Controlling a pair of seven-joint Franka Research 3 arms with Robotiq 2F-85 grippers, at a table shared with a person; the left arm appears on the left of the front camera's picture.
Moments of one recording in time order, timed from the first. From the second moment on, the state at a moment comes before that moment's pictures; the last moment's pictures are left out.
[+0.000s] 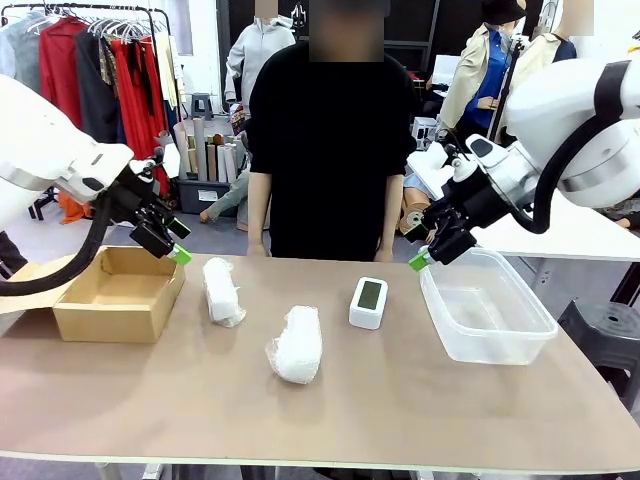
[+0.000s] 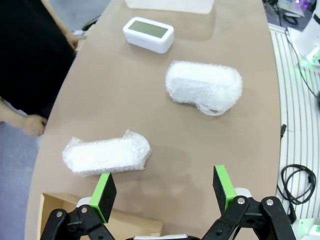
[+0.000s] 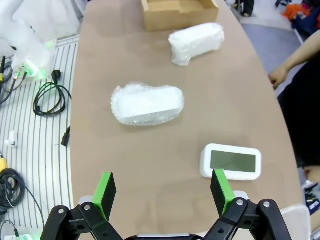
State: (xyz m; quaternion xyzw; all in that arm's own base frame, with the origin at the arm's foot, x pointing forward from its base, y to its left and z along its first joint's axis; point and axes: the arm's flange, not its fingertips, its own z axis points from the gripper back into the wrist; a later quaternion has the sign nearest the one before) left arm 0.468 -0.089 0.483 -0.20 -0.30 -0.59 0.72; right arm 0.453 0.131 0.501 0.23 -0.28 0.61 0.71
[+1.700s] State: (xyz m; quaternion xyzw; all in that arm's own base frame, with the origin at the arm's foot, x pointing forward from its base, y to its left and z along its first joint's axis) left arm 0.503 -0.066 0.534 -0.20 -0.37 -0.64 0.65; right arm 0.482 0.098 0.564 0.21 -0.36 0.60 0.68
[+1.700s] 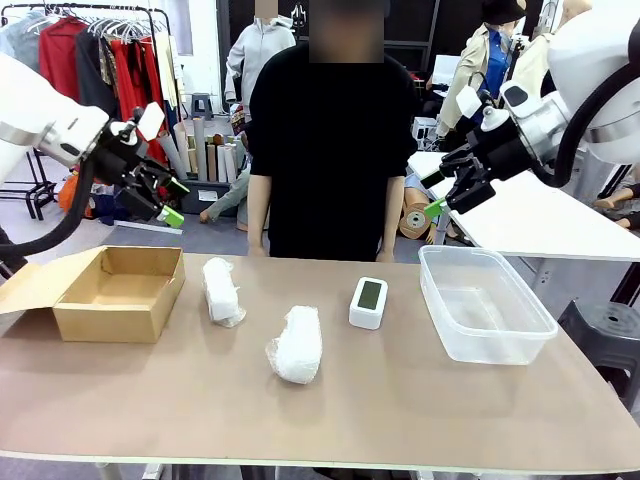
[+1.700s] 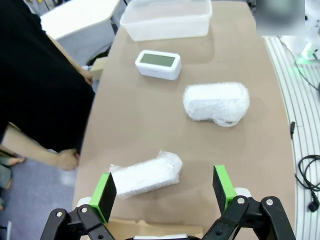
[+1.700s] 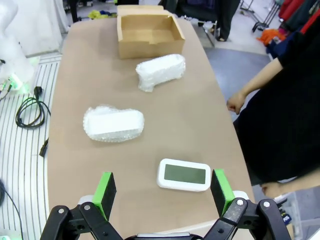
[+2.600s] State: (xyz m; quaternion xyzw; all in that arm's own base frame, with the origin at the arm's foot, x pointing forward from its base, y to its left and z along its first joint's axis) left arm 0.512 -0.066 0.543 -0.24 -0.36 -0.62 0.65; right arm 0.502 0.073 0.560 0.24 -0.34 0.61 0.68
